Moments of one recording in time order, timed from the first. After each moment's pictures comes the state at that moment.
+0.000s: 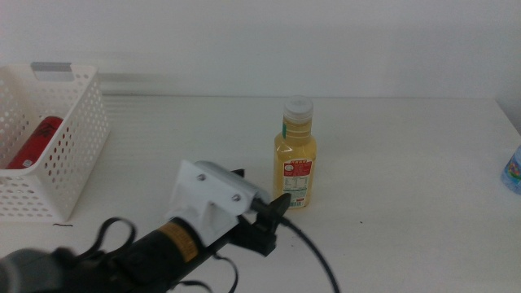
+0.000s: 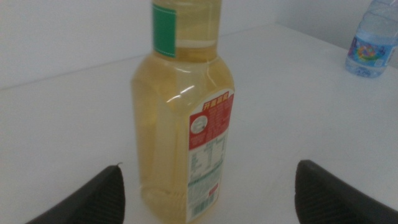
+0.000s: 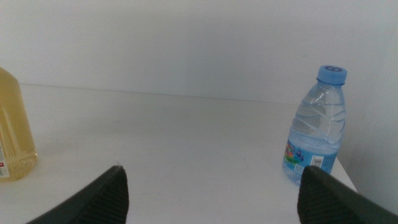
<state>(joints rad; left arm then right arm) -0.72 1.64 -0.44 -0.02 -0.87 -0.11 0.04 0.00 0.00 -0.03 0.19 -0.04</state>
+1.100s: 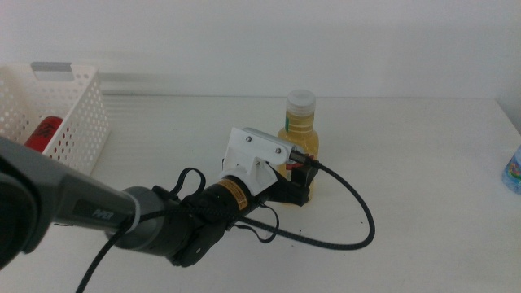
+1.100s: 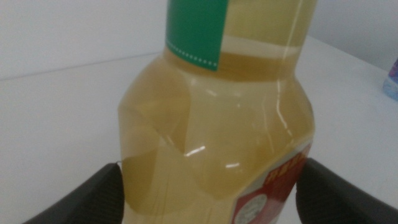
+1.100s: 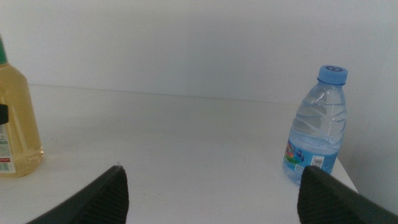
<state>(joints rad) -0.64 2.00 -0.83 0.10 -0.84 -0.26 0.04 0.00 0.00 -0.03 0.19 -0.04</state>
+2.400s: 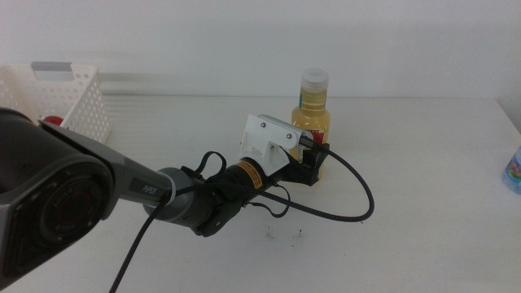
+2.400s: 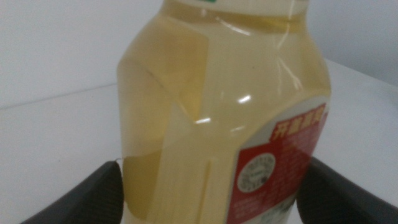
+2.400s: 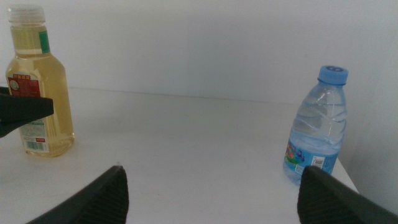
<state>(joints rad) -0.58 2.21 -1.09 0.24 -0.87 -0.33 0.04 0.00 0.00 -0.03 0.19 -0.04</state>
